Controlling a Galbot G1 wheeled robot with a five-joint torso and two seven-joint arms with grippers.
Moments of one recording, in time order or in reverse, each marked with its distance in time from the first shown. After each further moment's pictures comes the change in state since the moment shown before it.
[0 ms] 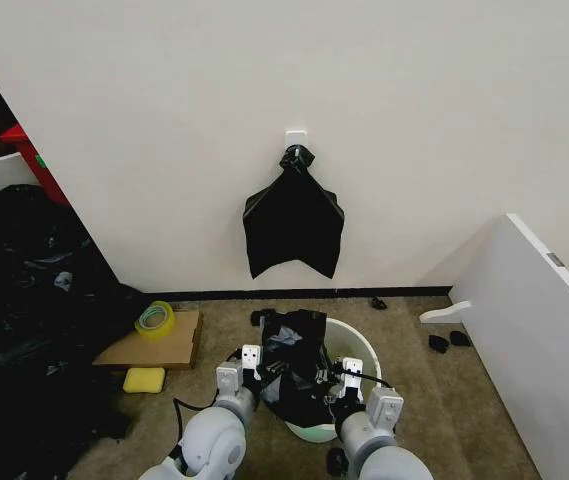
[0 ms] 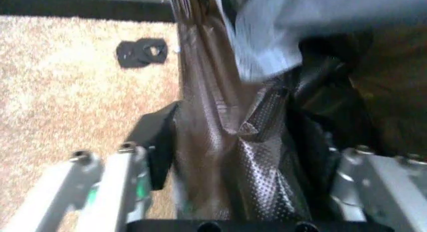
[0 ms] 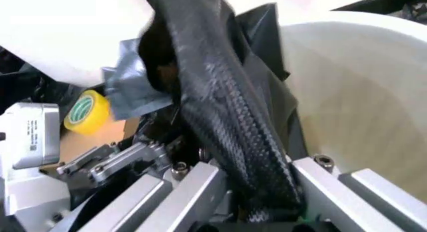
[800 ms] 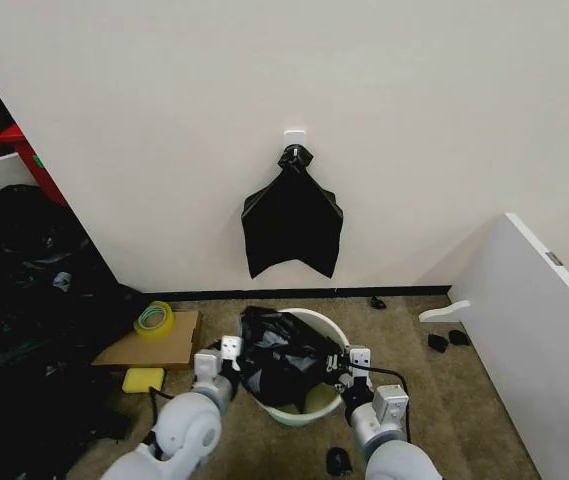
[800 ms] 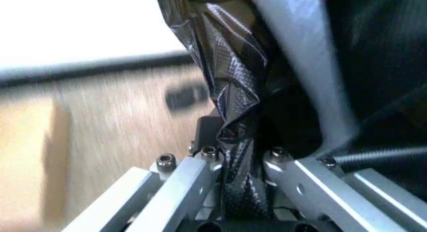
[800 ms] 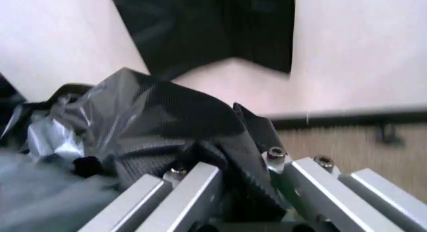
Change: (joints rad) left arm 0.028 0.109 -0.112 -0.046 0.146 -0.126 0.116; right arm 0.027 -0.032 0.075 -0.117 -0.287 0.202 -0.210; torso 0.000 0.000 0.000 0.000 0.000
